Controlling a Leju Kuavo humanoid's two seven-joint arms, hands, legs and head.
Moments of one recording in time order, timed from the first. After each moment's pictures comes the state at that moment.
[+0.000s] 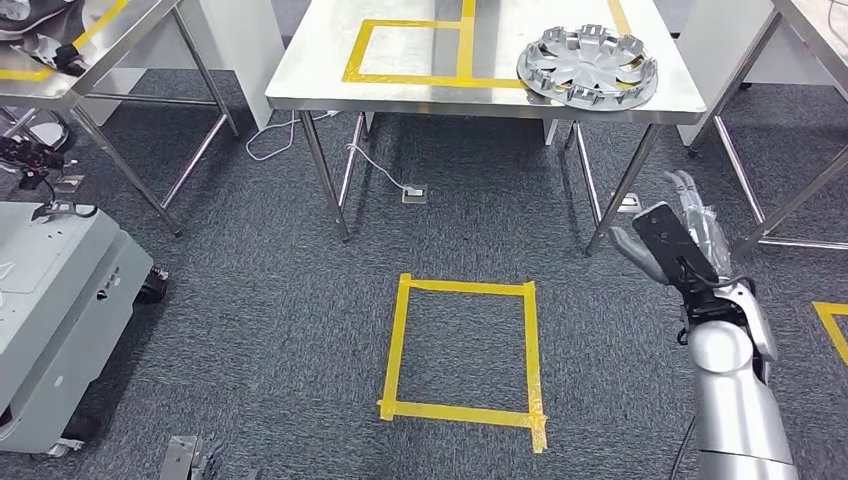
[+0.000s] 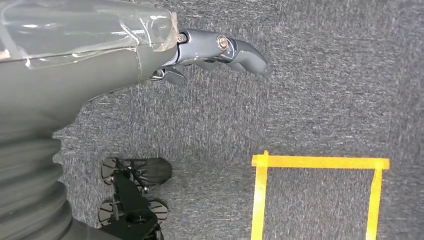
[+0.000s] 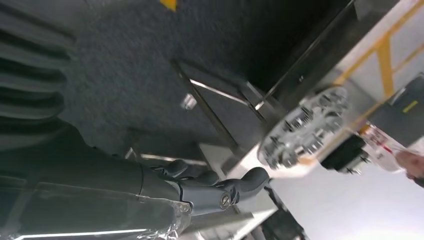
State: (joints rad) left arm 0.02 -0.24 0.97 -0.81 -0.80 -0.32 -0.34; right arm -0.34 -0.16 -0.09 -1.41 0.66 0.06 0.00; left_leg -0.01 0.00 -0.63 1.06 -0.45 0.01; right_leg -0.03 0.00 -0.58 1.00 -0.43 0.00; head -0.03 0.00
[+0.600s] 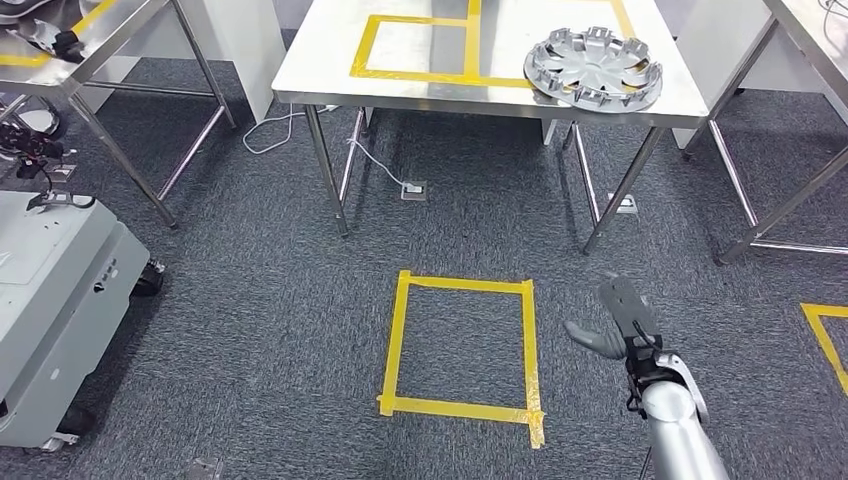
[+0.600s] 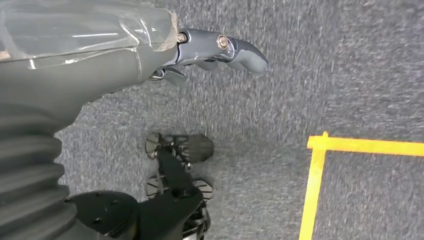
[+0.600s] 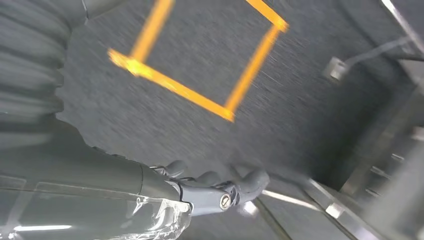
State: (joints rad) left arm 0.10 -0.17 0.64 -0.64 -0.51 -0.20 -0.22; right arm -0.19 -0.11 -0.06 -1.12 0.42 0.04 0.00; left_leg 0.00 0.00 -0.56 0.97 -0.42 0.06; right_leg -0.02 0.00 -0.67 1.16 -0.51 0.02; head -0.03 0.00
